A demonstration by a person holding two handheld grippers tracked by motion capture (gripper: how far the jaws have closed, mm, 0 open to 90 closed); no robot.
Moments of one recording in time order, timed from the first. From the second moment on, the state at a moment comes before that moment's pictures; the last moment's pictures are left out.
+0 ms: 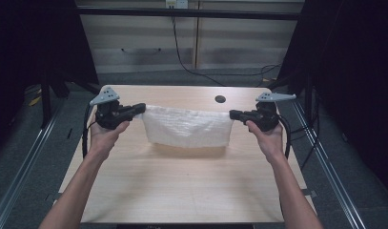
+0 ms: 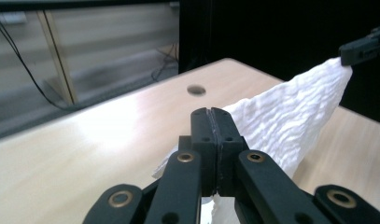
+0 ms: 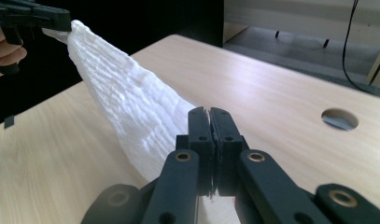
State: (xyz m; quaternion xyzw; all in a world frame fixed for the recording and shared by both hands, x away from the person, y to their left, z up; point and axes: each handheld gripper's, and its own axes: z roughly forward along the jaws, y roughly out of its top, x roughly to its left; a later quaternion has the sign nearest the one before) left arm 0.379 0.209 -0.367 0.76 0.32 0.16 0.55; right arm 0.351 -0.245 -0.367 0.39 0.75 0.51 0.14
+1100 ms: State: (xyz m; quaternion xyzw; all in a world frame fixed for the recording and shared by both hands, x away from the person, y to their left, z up) left arm 0.294 0.229 -0.457 0.81 0.32 0.06 0.50; right arm 0.266 -0.240 -0.452 0.38 0.78 0.49 0.06
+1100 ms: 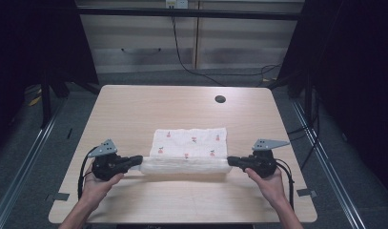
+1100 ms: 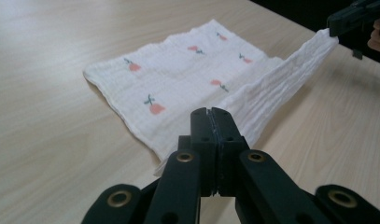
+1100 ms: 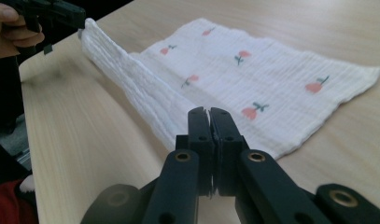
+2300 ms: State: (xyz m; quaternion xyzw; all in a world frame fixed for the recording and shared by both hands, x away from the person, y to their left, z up) left arm 0.350 0.181 -0.501 0.84 0.33 0.04 0.42; right arm 0.322 -0.199 -0.493 0.39 0.83 0.41 0.05
